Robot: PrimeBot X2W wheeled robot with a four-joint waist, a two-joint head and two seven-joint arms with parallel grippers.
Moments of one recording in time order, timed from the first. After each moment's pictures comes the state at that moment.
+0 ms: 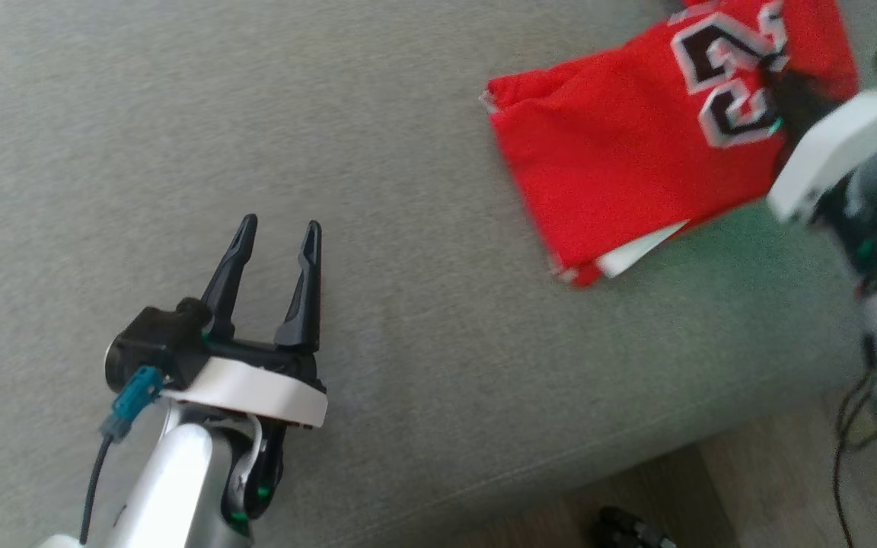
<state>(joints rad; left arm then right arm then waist) -0.18 0.11 -0.31 0.07 -0.30 0.01 -0.23 -0.63 -0.27 0.10 0.34 0.42 0.12 0.46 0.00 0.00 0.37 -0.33</state>
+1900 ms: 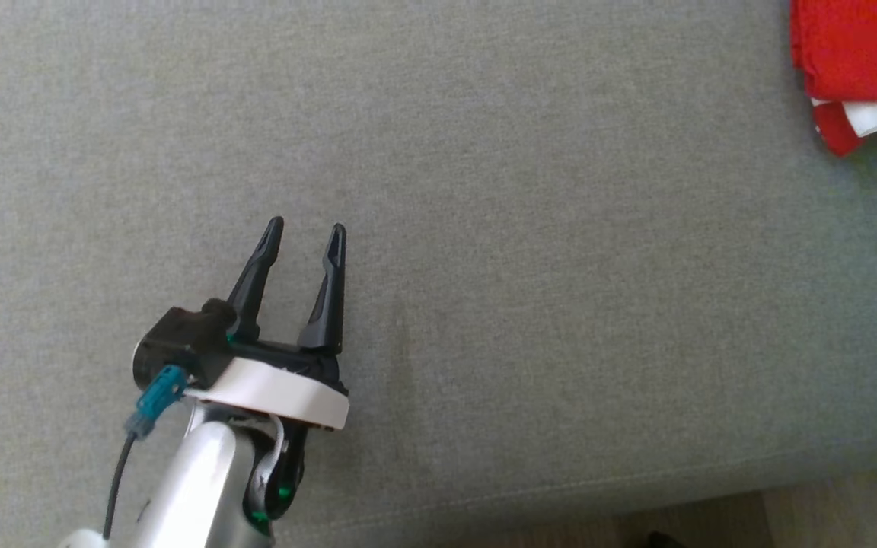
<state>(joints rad) -0.19 0.07 -0.34 0.10 -0.31 0.00 -0.25 -0.91 -0.42 -0.20 0.54 -0.25 0.12 0.49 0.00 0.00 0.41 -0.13</state>
